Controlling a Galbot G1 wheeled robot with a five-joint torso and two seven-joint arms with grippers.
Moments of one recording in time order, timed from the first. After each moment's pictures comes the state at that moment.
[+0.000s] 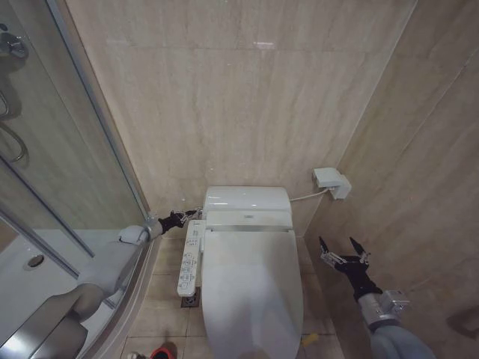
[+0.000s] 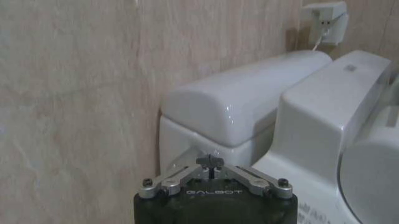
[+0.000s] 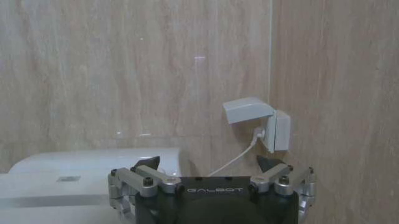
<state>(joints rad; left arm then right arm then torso) 0.28 -1.14 0.14 -0.57 -0.49 -0.30 0.77 -1.55 1.28 0.77 2.01 0.41 0.02 -0.05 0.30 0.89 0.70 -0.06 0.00</state>
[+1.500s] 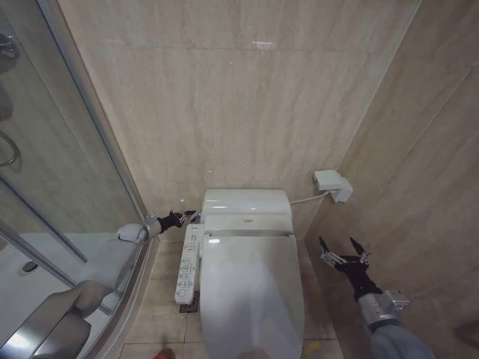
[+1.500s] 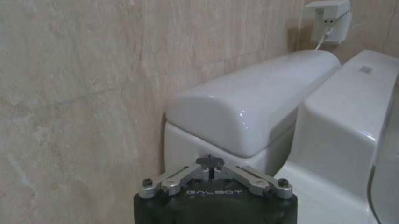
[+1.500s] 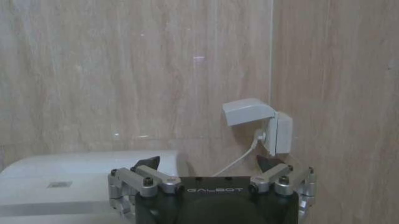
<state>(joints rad) 0.26 -1.15 0.11 -0.56 -0.45 -0.29 0.80 -1.55 1.28 0.77 2.01 0.41 0.02 -0.05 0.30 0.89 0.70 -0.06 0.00</state>
